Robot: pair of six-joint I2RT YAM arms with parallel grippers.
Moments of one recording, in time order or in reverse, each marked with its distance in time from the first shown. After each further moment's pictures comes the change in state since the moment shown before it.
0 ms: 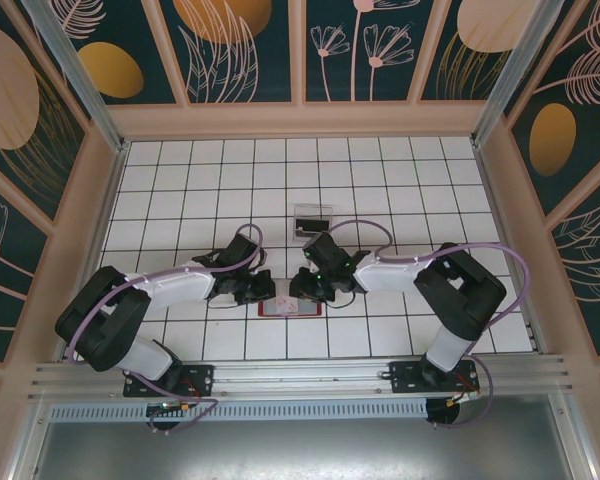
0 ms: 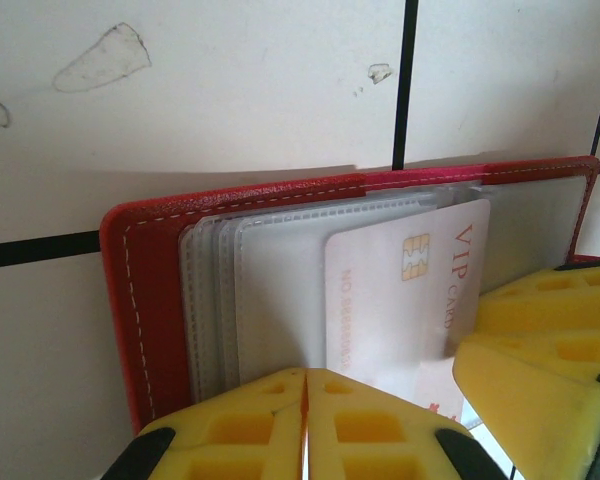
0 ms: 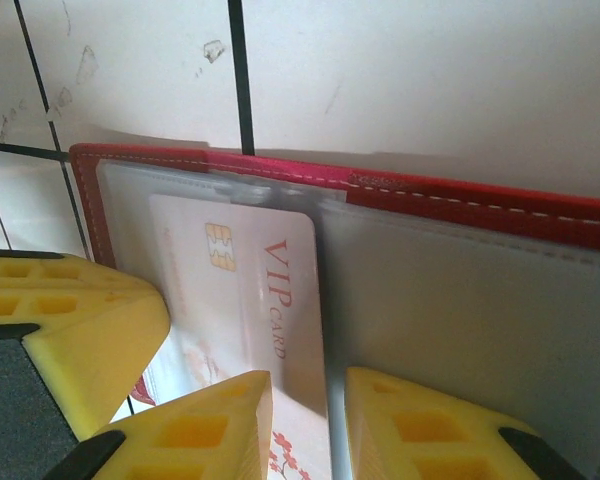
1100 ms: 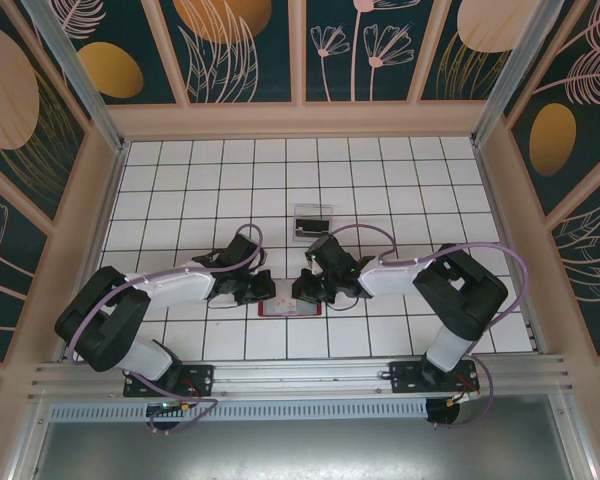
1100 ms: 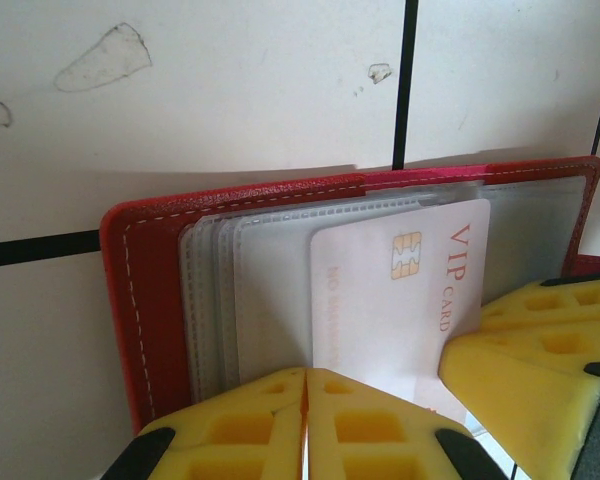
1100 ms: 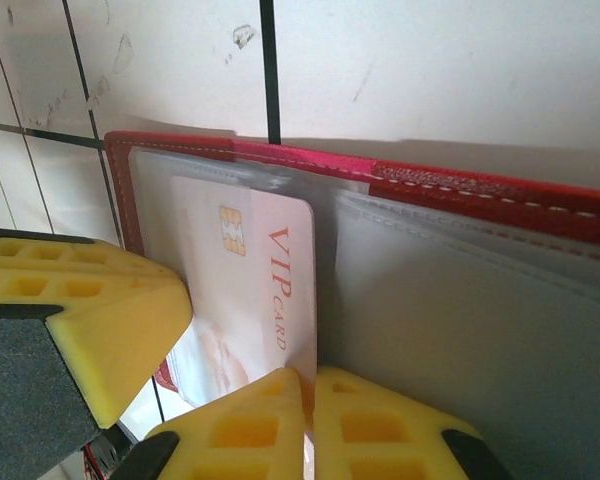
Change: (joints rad) left arm 0.000 -0.002 0.000 -0.002 -0.003 0.000; right arm -0.018 -0.007 -0.080 0.154 -0.068 0.019
